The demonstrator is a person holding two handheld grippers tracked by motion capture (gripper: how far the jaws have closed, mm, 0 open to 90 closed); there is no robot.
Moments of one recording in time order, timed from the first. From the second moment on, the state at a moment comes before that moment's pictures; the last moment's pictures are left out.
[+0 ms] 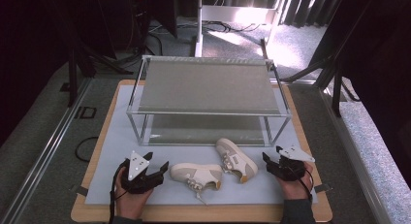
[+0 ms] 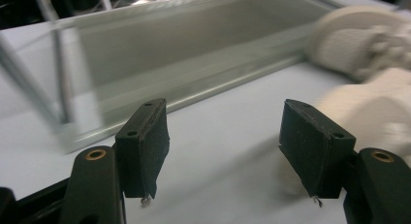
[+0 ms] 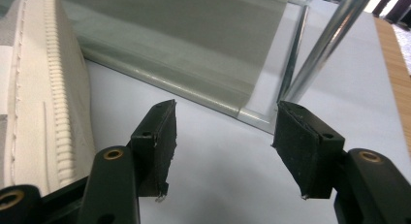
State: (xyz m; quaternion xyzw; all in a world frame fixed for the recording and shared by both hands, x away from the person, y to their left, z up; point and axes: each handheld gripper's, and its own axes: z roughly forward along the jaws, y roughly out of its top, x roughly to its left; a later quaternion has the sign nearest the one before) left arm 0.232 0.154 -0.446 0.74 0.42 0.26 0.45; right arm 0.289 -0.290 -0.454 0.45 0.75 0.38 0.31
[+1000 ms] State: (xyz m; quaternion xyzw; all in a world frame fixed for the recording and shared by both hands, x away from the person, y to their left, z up) left arm 0.202 0.062 -0.447 0.82 0.26 0.21 0.46; right arm 0.282 -0.291 -0.456 0.46 0.75 0.37 0.32
